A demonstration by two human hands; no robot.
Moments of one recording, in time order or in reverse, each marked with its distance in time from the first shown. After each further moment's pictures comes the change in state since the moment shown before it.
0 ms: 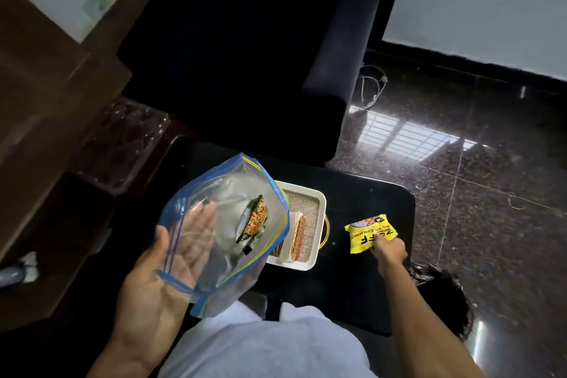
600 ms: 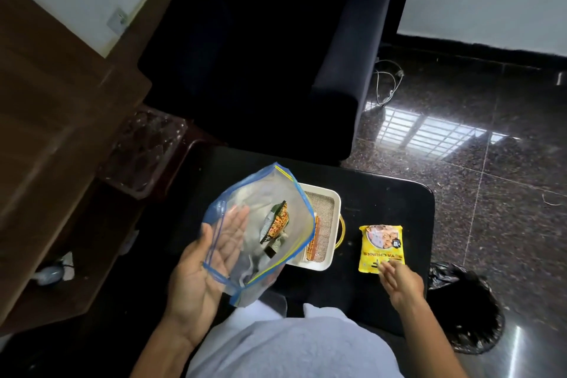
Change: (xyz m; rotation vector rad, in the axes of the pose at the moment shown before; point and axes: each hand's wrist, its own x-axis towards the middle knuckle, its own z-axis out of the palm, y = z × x) left_hand 0.015 -0.020 0.007 0.081 0.091 -0.057; right_hand -0.056 0.039 -0.025 0.632 -0.261 0.287
